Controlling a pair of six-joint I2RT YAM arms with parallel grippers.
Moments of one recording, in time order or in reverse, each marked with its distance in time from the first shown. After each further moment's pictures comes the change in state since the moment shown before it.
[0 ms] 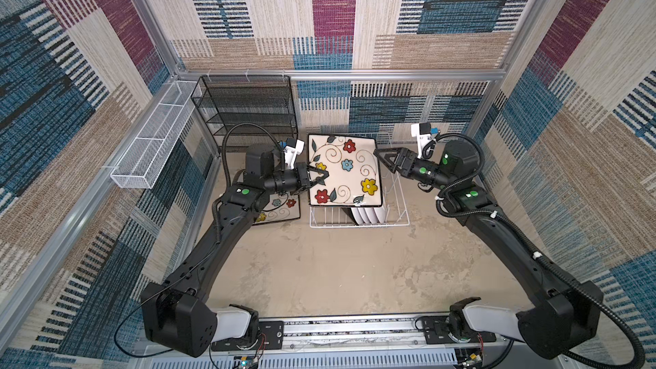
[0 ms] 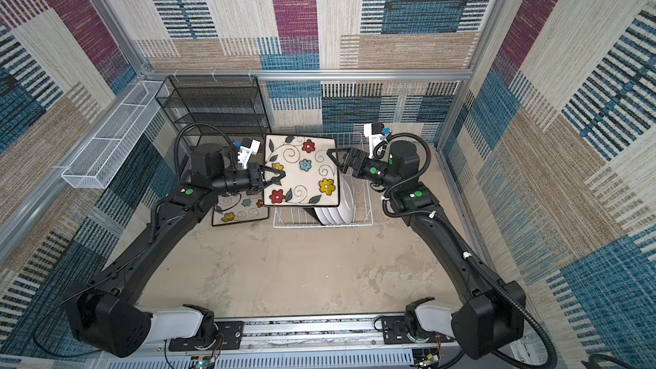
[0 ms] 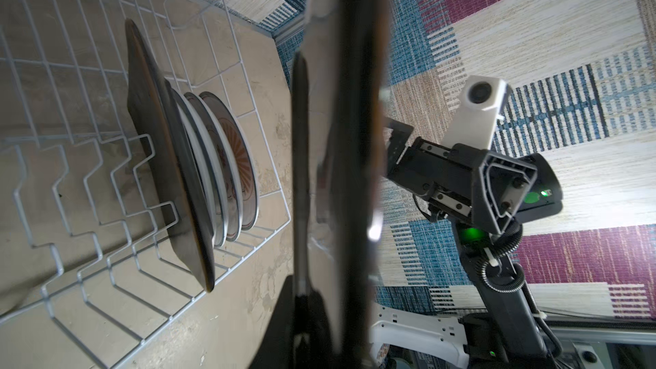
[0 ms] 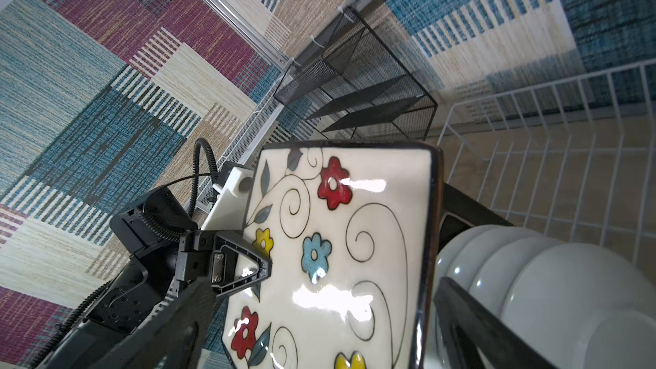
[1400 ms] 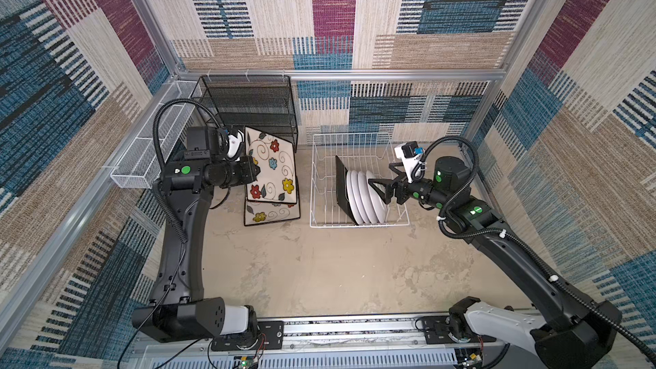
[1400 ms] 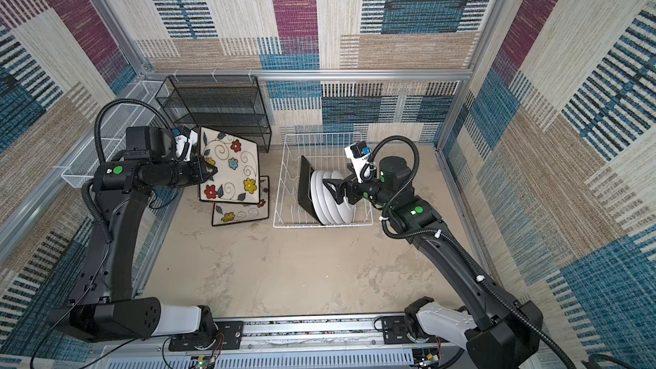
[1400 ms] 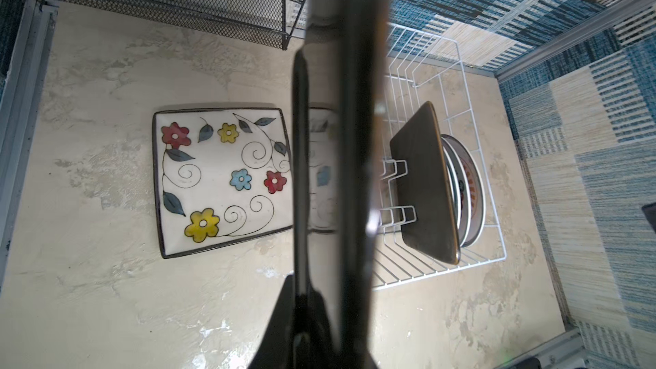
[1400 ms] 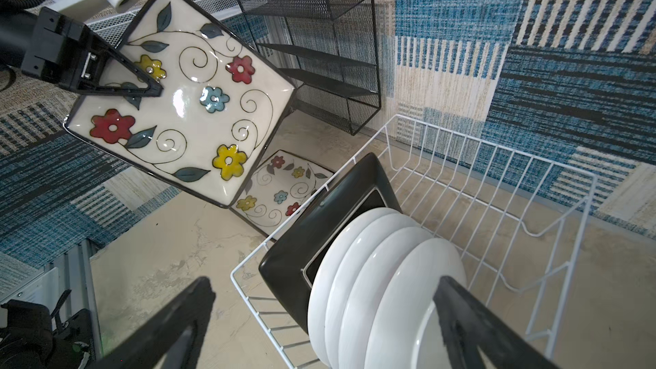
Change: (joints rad) left arm 0.372 0.074 0.471 -0.816 -0.416 0.622; right arm 0.138 -0.106 -0.072 -0.220 0.237 -0.621
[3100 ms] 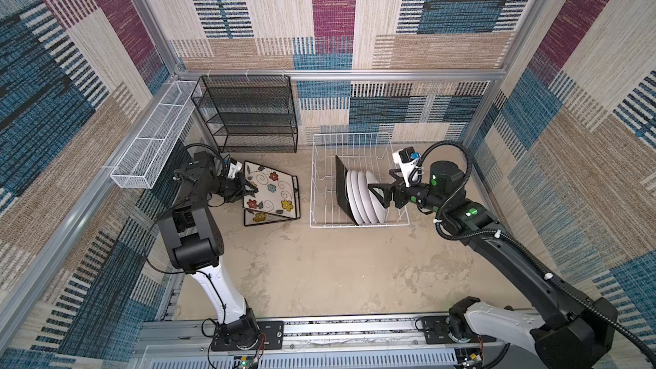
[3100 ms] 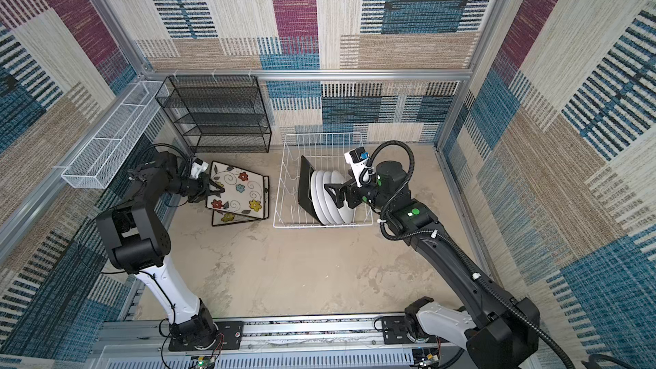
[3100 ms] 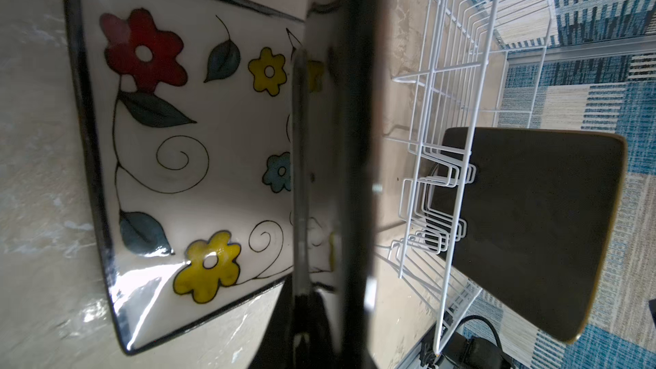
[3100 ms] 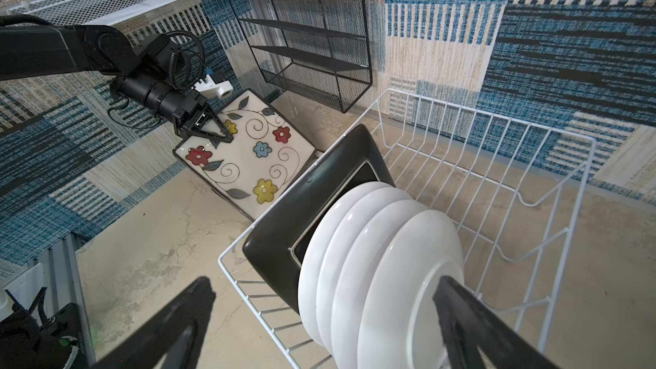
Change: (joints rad) left arm 0.244 0.560 -0.110 0.124 0.360 0.161; right arm 0.006 0.006 -0.051 -0.004 0.029 0.007
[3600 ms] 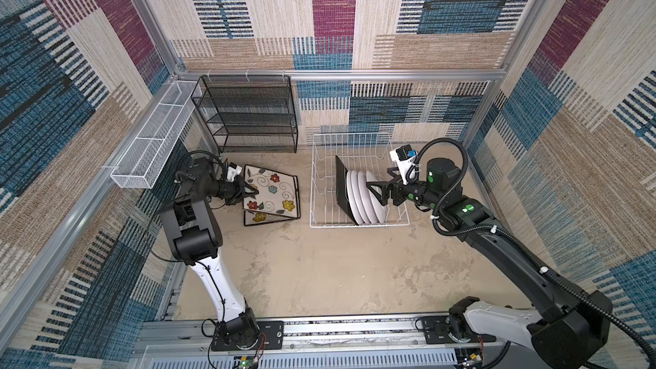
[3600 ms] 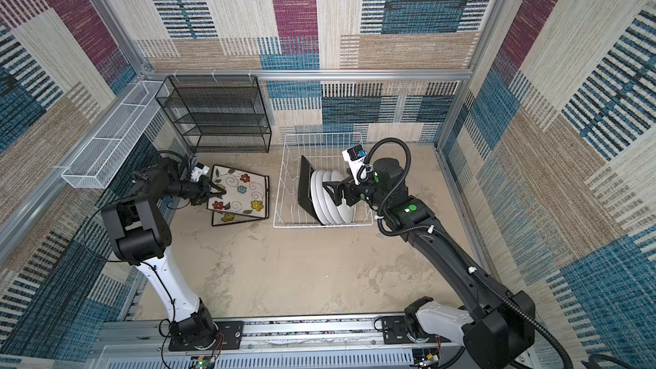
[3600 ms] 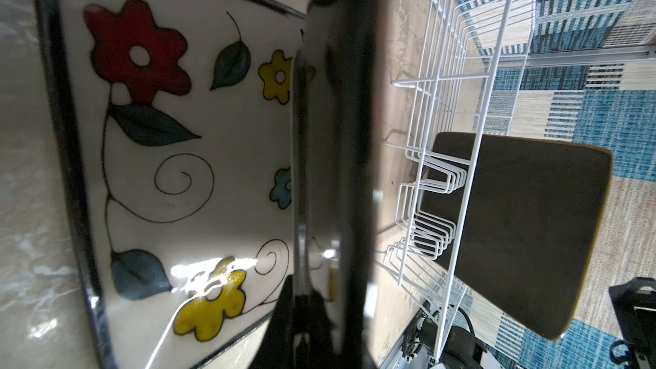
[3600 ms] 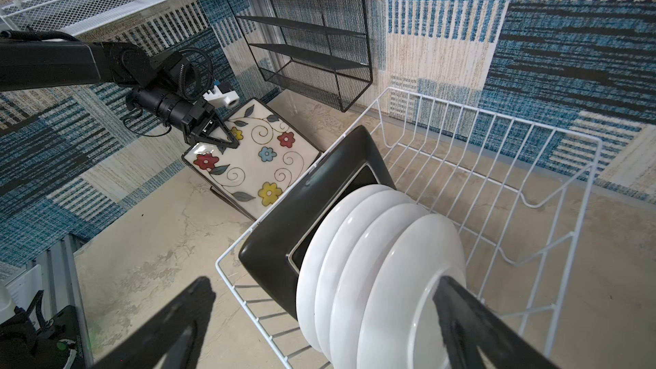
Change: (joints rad) left arm 0.041 0.108 0.026 0.008 0.099 0.027; right arm 0.003 0.034 0.030 -0.003 0.001 0.000
